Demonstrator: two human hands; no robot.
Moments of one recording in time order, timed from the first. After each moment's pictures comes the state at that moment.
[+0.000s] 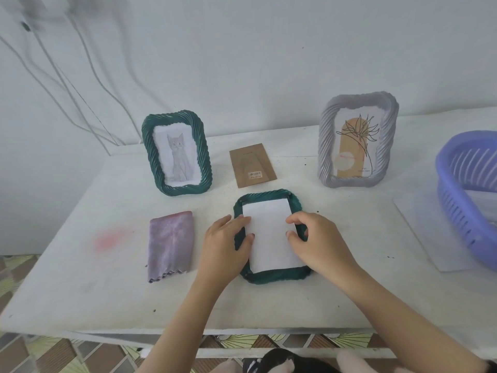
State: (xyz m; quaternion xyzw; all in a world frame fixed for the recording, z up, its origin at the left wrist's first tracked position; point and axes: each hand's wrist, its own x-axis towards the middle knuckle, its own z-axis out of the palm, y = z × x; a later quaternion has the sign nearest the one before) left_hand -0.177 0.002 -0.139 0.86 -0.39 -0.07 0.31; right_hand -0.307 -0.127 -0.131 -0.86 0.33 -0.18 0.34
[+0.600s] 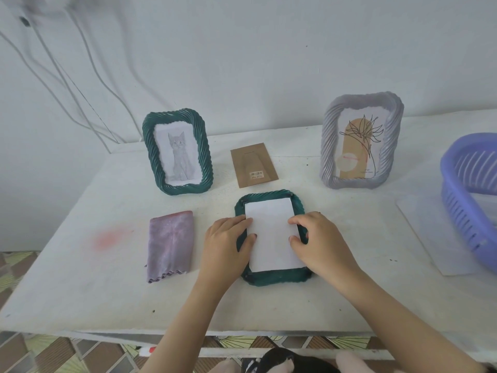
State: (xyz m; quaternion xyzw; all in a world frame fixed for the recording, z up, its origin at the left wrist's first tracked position) left_hand -0.168 -0.001 -0.156 0.86 -0.44 -0.01 0.28; right_hand -0.304 -0.131 -0.136 -0.88 0.33 -0.15 0.30
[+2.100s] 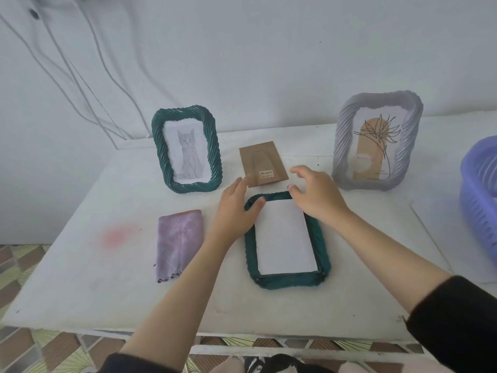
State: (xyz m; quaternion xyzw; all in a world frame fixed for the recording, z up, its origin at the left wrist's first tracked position) left_hand -0.115 -0.049 -0.143 0.84 -0.41 -0.11 0.34; right_hand -0.236 -0.185 -0.118 -0.88 0.32 -0.17 0.30
